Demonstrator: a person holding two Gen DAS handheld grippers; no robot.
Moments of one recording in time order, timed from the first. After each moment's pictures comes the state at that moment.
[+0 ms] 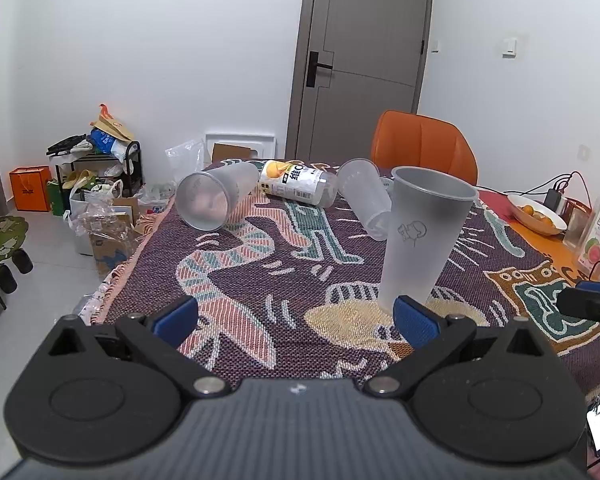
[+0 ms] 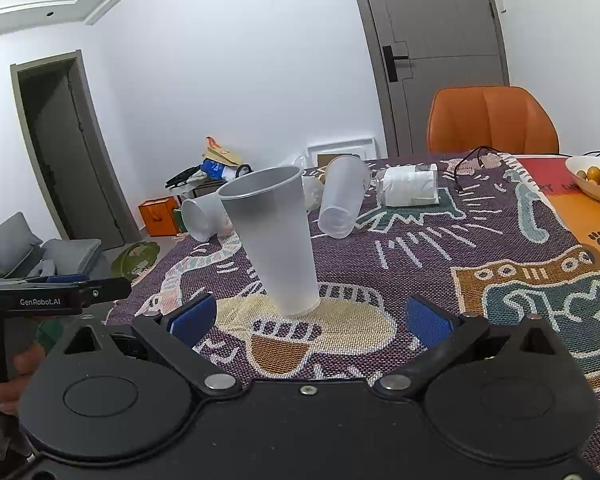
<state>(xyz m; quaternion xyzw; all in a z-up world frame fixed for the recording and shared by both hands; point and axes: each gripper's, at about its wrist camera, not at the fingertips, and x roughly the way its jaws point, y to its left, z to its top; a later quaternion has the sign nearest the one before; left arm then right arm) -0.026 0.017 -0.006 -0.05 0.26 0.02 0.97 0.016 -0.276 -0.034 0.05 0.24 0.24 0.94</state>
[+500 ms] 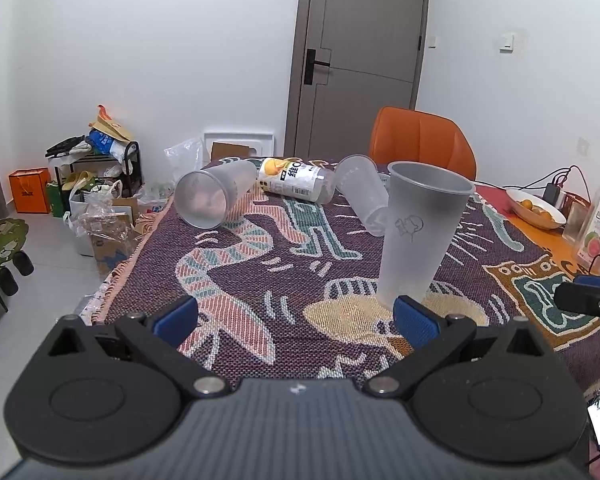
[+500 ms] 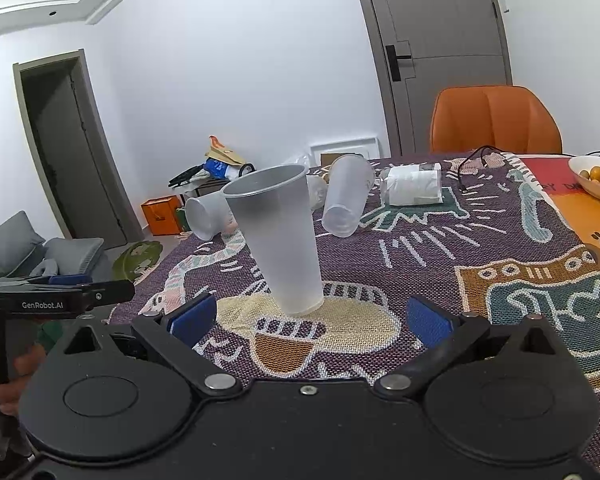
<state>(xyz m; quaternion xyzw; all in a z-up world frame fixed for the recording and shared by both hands) -0.027 0.015 -0.007 -0.04 0.26 0.01 0.96 0.015 -0.274 -0.035 0.05 0.24 0.24 0.94</state>
